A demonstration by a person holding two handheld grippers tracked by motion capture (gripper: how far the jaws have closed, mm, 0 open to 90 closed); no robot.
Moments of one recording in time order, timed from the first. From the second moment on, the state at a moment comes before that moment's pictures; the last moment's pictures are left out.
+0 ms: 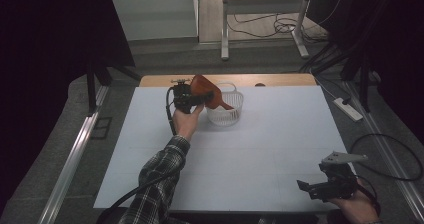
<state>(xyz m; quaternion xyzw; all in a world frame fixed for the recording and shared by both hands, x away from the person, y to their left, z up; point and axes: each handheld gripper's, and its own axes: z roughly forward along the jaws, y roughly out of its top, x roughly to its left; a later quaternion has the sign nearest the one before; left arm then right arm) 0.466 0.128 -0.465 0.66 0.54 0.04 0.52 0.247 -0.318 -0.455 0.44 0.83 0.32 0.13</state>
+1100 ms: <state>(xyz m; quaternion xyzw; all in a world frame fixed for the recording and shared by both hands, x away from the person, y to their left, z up) 0.462 0.139 -0.456 0.69 0.51 0.06 0.50 0.247 -0.318 -0.455 0.44 0.83 0.32 0.13</state>
